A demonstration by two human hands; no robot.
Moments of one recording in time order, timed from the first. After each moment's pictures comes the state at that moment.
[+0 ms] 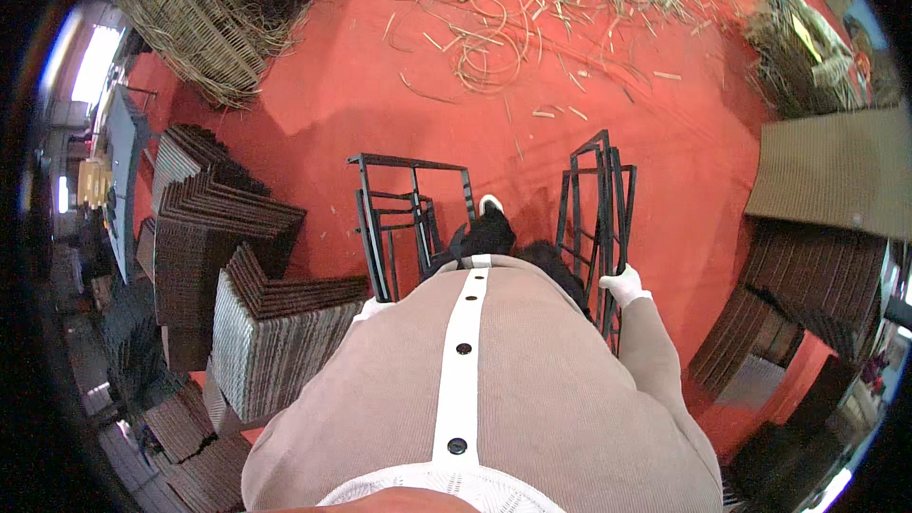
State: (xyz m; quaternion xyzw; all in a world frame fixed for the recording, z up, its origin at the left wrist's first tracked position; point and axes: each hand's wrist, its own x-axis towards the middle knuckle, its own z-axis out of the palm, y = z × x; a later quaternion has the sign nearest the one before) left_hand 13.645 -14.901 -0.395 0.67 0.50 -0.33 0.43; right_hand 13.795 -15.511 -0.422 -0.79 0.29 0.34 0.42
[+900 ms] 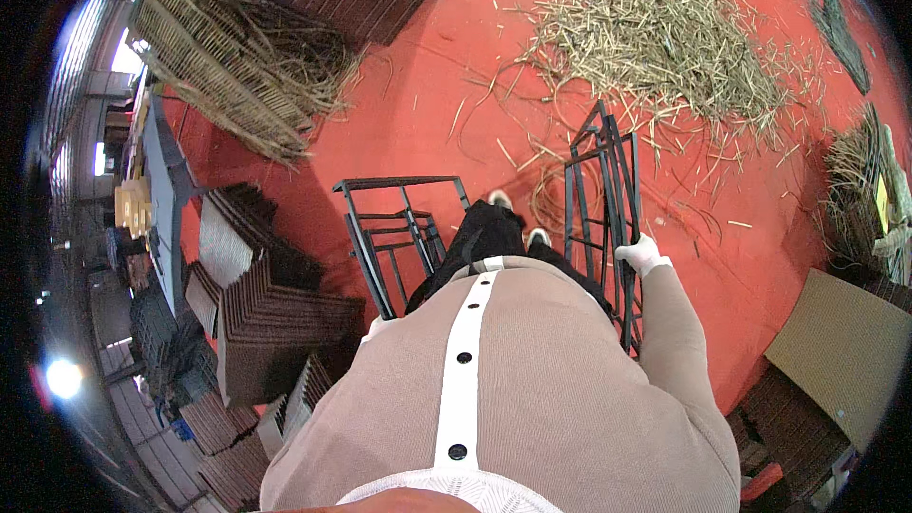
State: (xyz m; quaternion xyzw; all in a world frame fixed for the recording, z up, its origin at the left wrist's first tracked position) left_hand 14.237 -14.652 -0.319 0.56 0.61 -0.21 0.52; right_hand 14.566 -15.196 -0.406 -0.76 0.21 0.42 0.46
